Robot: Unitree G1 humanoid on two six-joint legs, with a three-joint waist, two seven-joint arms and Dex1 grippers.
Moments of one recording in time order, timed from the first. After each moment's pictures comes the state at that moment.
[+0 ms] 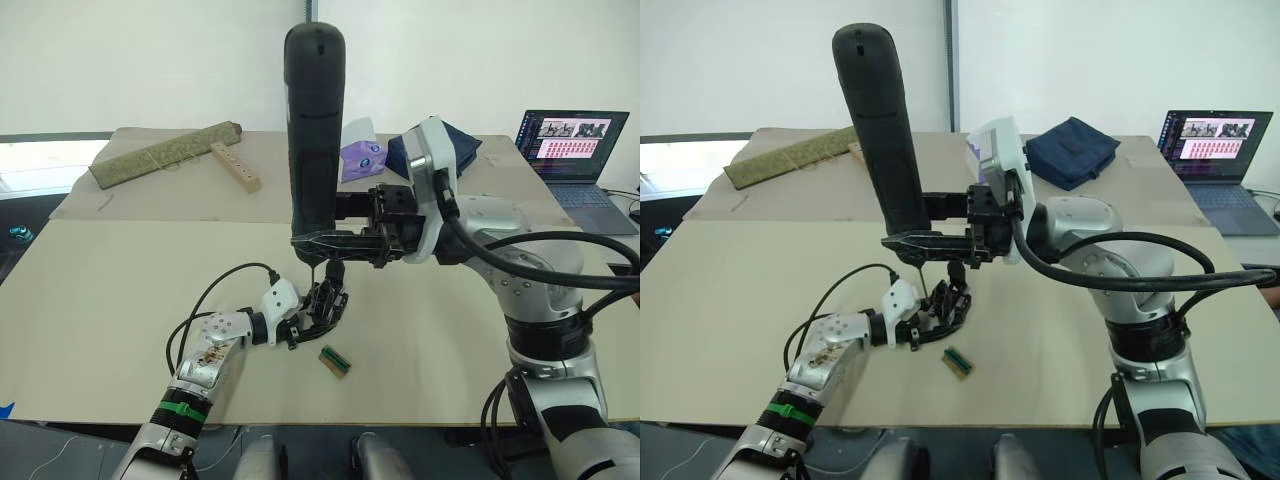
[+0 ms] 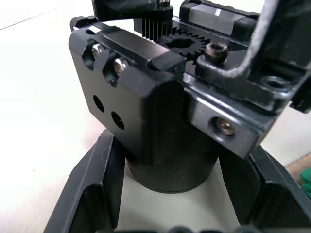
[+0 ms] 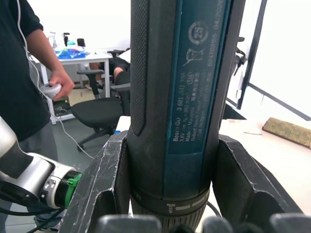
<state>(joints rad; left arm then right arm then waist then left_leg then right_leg) -0.33 0.34 -0.21 0.19 -0.14 0.07 -0.95 -0.83 -0.47 0.10 -0.31 0.82 0.71 0.93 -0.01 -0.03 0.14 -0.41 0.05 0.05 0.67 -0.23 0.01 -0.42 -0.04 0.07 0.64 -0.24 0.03</state>
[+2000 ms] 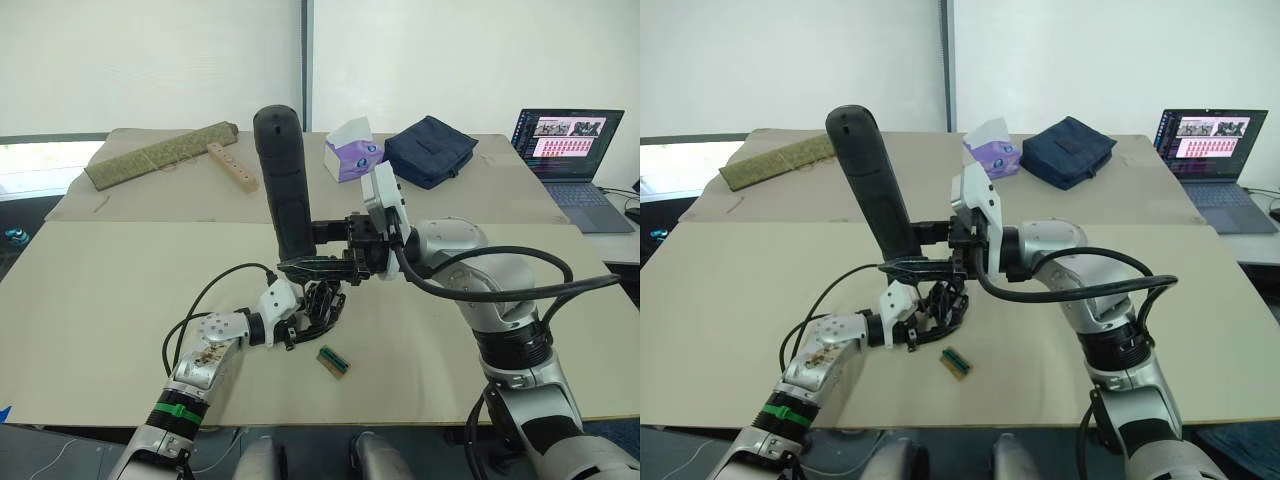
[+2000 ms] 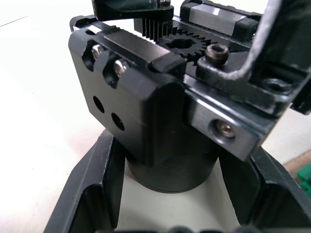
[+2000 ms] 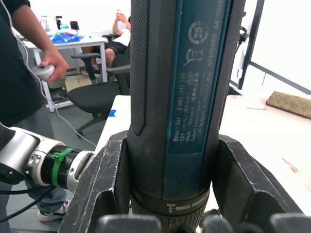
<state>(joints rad) -0.32 0.35 -0.22 0.18 -0.15 0.09 -0.95 -0.77 -0.38 0.17 -0.24 0.61 0.65 1.00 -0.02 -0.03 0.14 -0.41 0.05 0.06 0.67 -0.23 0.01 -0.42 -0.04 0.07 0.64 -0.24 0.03</state>
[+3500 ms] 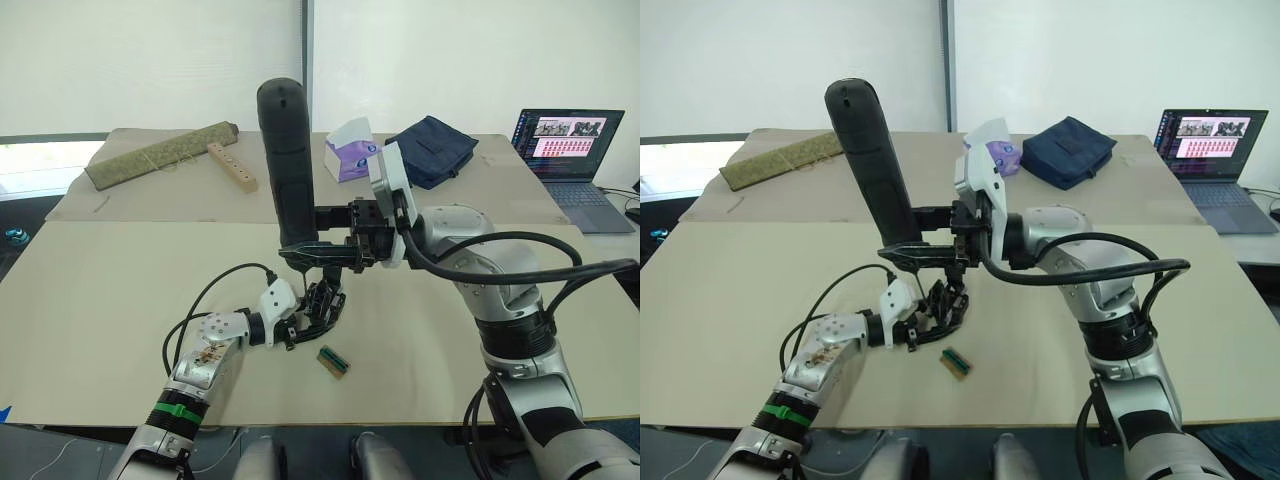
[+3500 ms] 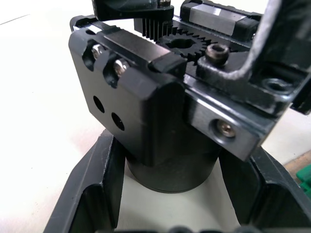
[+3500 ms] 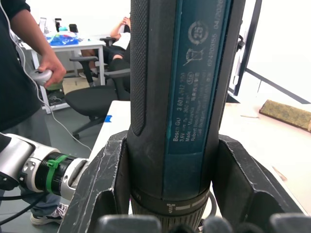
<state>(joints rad) -0.32 0.35 -0.22 0.17 -0.16 0.10 -0.95 -0.82 -0.39 0.15 -0.21 0.61 0.65 1.01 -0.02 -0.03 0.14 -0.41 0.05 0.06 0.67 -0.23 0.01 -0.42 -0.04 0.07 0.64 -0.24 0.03</state>
